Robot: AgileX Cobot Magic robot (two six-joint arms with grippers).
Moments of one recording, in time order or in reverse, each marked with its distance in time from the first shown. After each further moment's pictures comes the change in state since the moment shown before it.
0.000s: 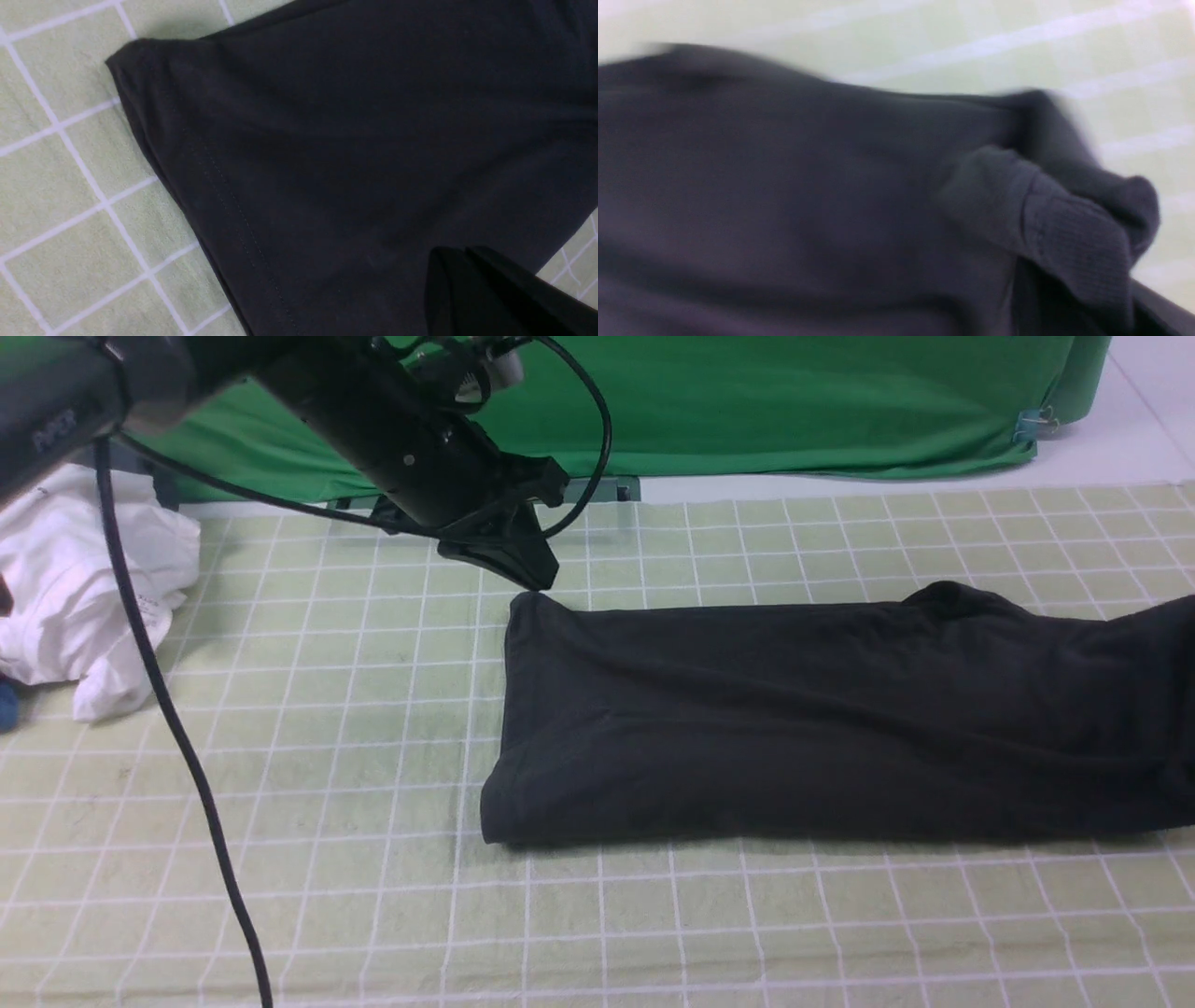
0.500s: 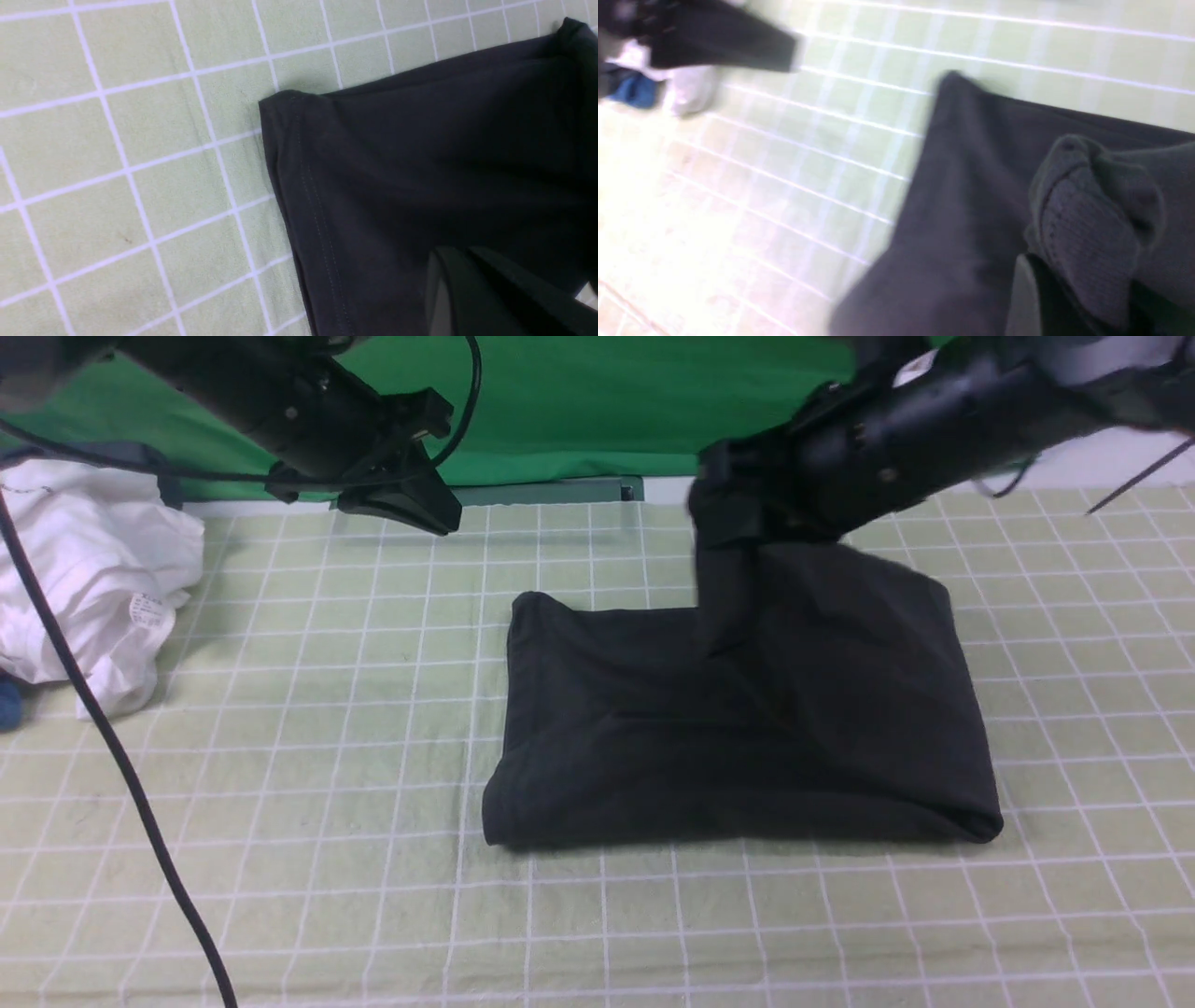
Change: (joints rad) right arm 0.688 0.106 0.000 0.306 -0.408 0.012; left arm 0.164 0.000 -0.032 -0.067 0.000 -0.013
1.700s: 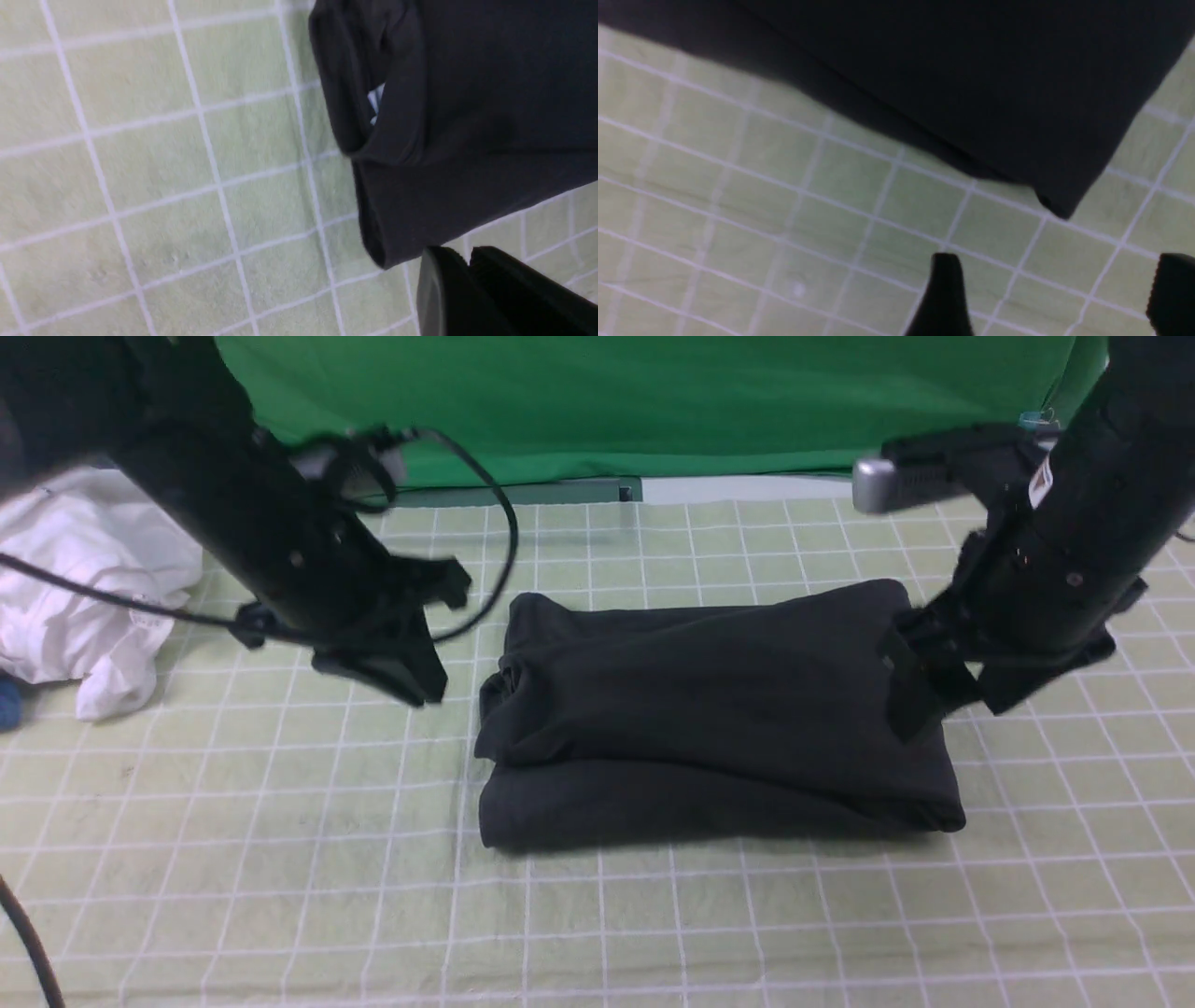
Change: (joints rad) right arm -0.096 -0.134 0.151 -0.454 0.554 0.133; left arm -0.157 -0.282 0.534 0.236 -0.108 -0.195
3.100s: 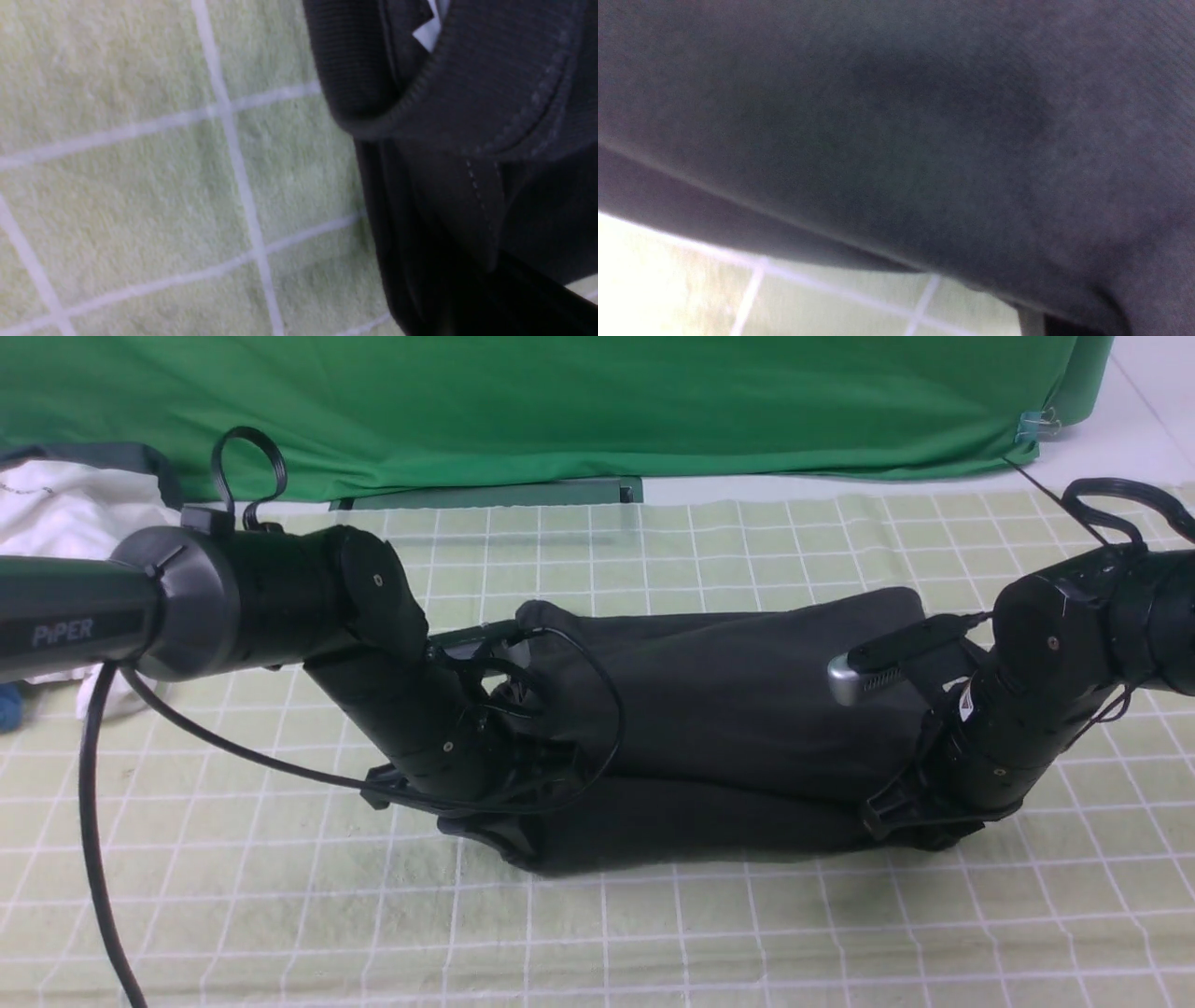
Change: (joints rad) right arm -0.004 0.156 0.305 -0.121 -0.483 -0.005; left arm -0.172 0.100 0.203 -0.101 -0.243 -0.011
